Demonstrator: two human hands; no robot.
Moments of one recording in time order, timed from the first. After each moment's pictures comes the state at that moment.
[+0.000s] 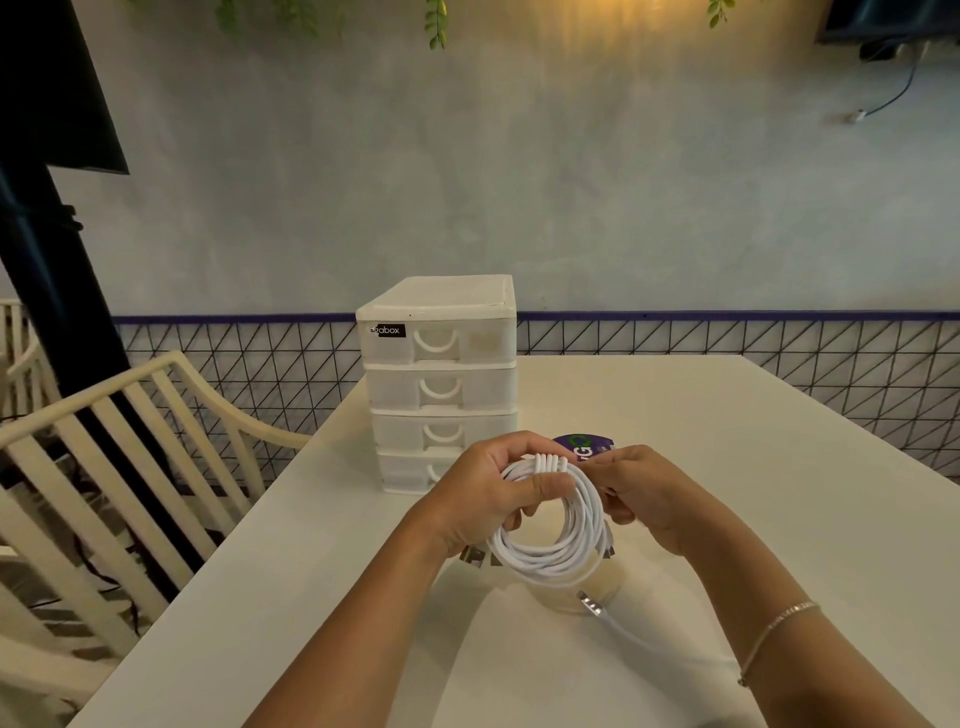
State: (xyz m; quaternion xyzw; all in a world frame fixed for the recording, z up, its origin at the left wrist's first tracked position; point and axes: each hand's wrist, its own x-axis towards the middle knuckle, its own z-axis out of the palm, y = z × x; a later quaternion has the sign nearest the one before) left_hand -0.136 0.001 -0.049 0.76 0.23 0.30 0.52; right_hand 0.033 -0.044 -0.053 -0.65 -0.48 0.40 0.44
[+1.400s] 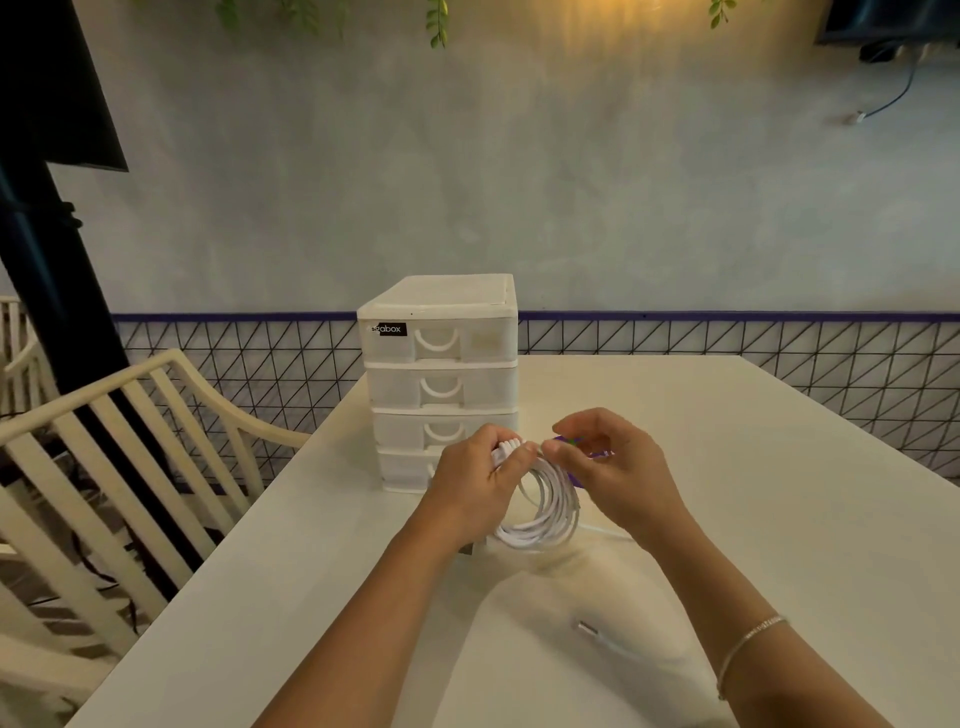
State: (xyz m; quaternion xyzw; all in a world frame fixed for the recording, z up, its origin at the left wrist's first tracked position) left_hand -0.134 0.015 -0.064 0.80 0.39 0.37 0.28; right_hand 0.010 -0.042 -0.058 -0.60 -0.54 0.16 0.56
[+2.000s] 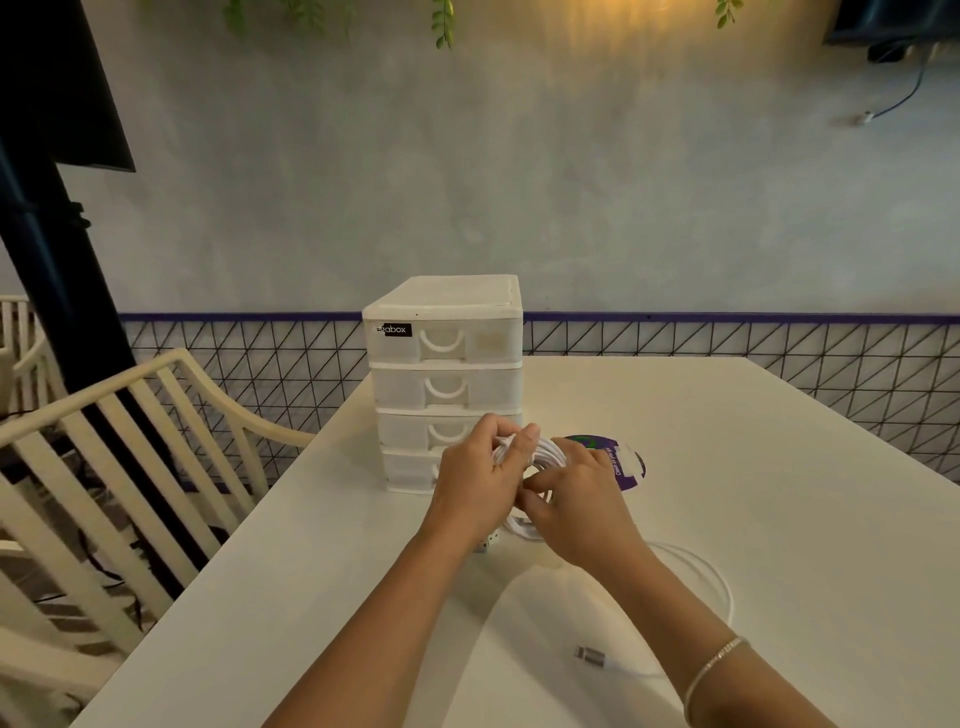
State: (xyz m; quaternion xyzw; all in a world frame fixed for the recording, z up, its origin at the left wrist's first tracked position) left_hand -0.126 0.012 -0.064 0.75 0.40 0.44 0.29; right_hand -0.022 -0.031 -0.082 -0.70 -0.65 -0.01 0.30
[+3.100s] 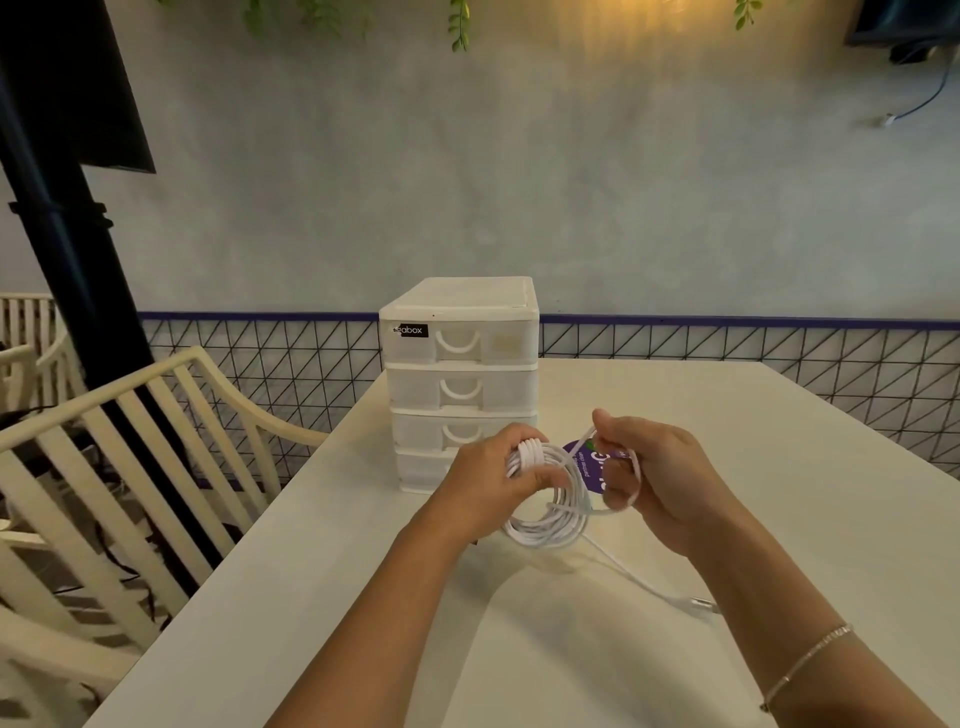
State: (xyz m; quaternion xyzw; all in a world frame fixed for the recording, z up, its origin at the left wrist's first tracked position) left_hand -0.140 0.024 -0.059 0.82 0.36 0.34 0.30; right_hand 0.010 -0.052 -0.033 -0.51 -0.39 0.45 0.62
